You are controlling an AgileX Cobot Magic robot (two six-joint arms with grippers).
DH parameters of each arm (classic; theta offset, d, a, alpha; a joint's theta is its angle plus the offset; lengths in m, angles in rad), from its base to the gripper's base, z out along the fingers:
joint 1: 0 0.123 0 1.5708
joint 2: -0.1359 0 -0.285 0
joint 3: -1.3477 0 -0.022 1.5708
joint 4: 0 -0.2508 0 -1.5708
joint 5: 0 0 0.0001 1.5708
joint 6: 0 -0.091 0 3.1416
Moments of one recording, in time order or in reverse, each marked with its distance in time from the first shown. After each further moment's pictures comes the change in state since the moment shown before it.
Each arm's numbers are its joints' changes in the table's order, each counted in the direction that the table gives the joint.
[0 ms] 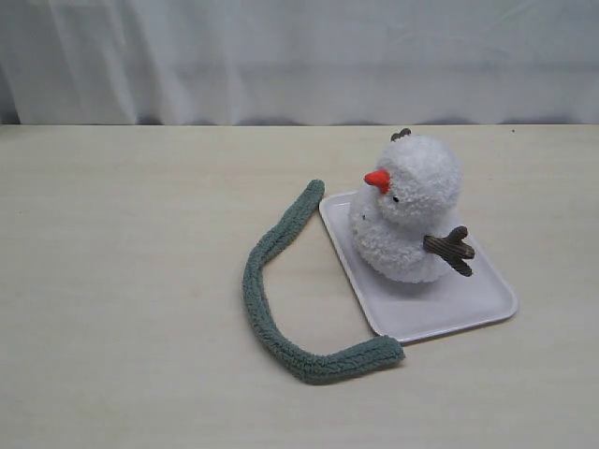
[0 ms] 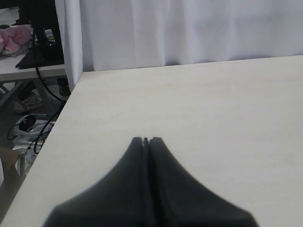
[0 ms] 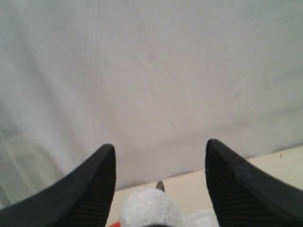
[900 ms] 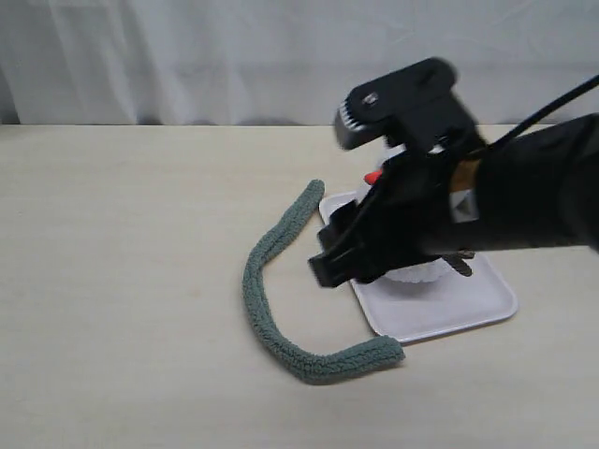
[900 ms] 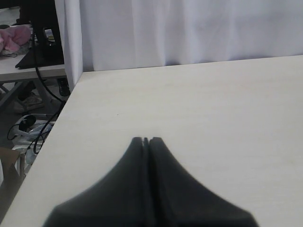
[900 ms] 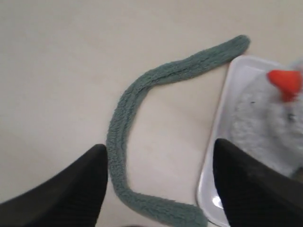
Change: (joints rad) left arm 0.000 0.000 0.000 0.000 0.000 0.000; right arm 0.709 -0.926 0.570 -0.256 -0.573 0.543
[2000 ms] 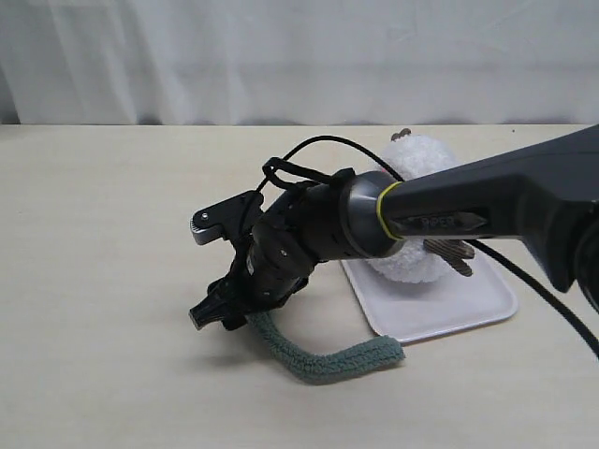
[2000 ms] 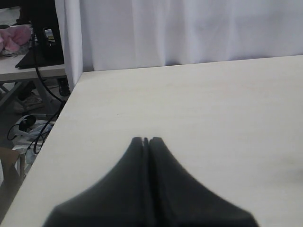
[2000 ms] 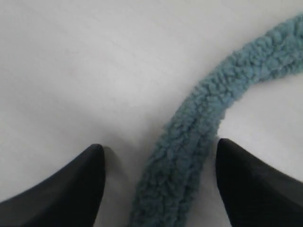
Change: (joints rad) left arm 0.000 0.000 0.000 0.000 0.000 0.000; right arm 0.025 -0.822 0.453 -0.093 0.056 -0.017
